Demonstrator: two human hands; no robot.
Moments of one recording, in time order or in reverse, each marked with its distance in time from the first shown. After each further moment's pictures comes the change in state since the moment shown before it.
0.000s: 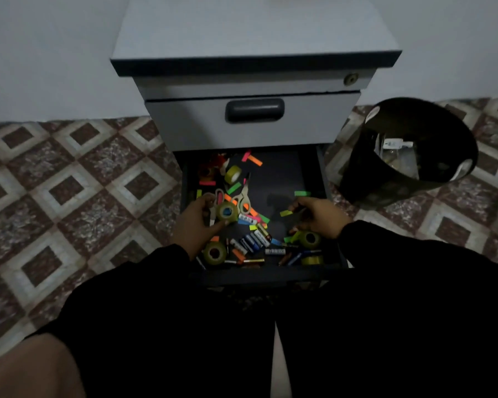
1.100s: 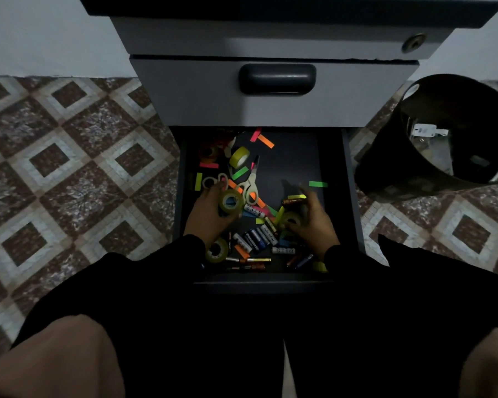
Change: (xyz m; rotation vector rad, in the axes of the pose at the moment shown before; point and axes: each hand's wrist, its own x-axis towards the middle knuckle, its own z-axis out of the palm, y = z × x) left_hand 0.050 -0.036 0.043 0.093 -0.023 -0.009; right_hand 0.037 0.010 0.079 0.522 0.221 0.214
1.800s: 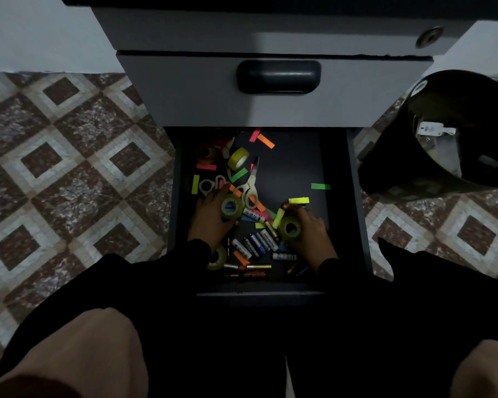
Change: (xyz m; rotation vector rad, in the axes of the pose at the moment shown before) left_hand 0.019 -0.014 0.020 0.134 -0.028 -0.009; right_hand 0.006 0.017 0.015 -0.415 -0.042 -0.003
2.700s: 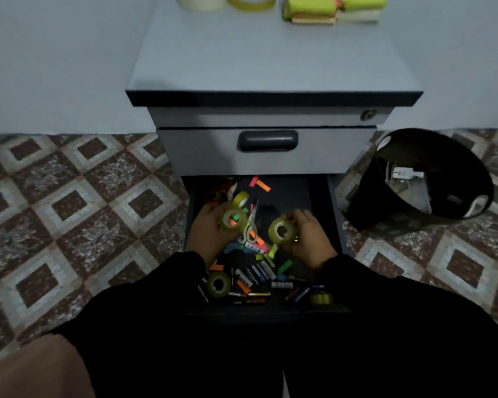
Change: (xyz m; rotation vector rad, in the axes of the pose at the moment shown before) left_hand -0.033 0.054 -0.074 -0.234 0.150 0.161; right_hand -0.019 -0.063 -0.078 0.017 0.088 -0.227
